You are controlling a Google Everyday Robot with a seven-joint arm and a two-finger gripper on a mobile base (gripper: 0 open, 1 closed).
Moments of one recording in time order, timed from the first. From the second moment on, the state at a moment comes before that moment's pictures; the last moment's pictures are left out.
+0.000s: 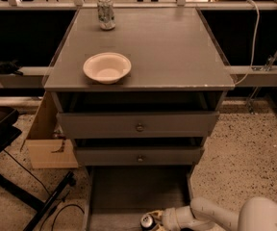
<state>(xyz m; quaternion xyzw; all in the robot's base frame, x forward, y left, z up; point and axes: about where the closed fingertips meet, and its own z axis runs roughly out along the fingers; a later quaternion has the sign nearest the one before) 0.407 -0.044 0.170 -0.56 0.63 0.43 0.33</state>
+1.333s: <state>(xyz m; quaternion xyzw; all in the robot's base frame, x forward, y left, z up) 0.368 -0.090 0.513 -0.56 0.61 0.40 0.39</state>
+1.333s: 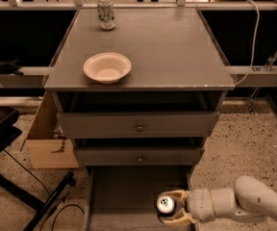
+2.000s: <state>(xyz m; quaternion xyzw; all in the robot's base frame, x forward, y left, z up) 0.396 -0.104 0.605 -0.52 0.65 0.37 0.40</state>
